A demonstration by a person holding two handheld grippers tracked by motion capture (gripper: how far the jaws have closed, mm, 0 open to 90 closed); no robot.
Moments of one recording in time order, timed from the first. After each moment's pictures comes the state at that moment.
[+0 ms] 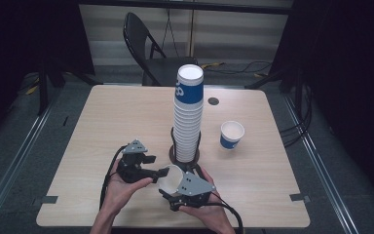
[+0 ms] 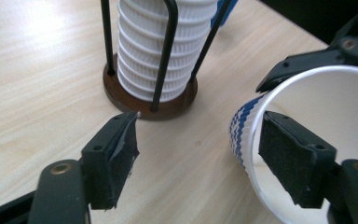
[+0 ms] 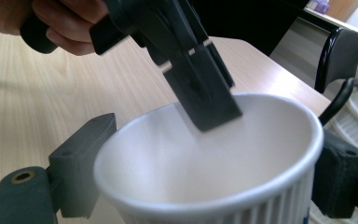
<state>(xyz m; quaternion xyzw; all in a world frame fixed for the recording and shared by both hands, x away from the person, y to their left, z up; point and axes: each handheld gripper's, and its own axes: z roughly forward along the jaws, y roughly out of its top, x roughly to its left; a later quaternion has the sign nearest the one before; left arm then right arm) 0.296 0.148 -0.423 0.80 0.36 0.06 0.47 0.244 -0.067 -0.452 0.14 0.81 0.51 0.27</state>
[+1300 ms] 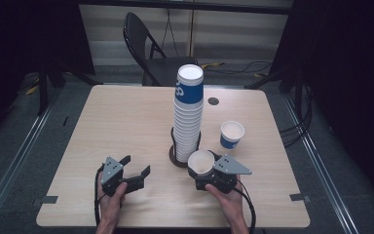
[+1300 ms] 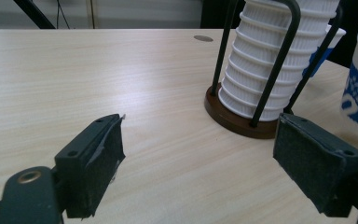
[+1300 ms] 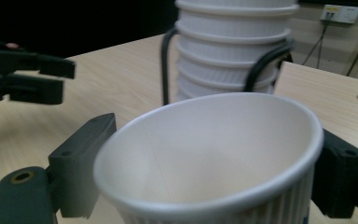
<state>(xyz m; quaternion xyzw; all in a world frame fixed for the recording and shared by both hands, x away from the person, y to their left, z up) 0.269 0.190 -0.490 0.68 0.43 0.25 0.54 0.279 -0.140 -0.459 0.33 0.73 0.55 0.25</state>
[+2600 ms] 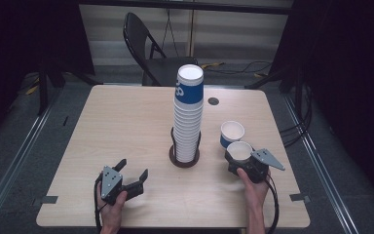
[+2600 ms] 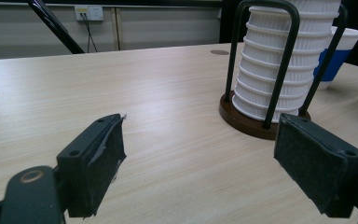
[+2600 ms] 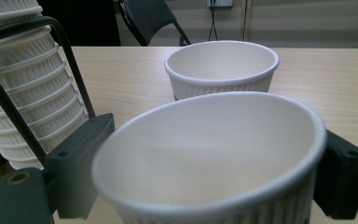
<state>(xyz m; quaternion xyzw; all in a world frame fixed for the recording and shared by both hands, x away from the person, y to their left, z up) 0.250 0.187 -0.496 0.66 0.42 0.31 0.54 0.307 -0.231 -0.483 0.49 0.63 0.52 0.32</state>
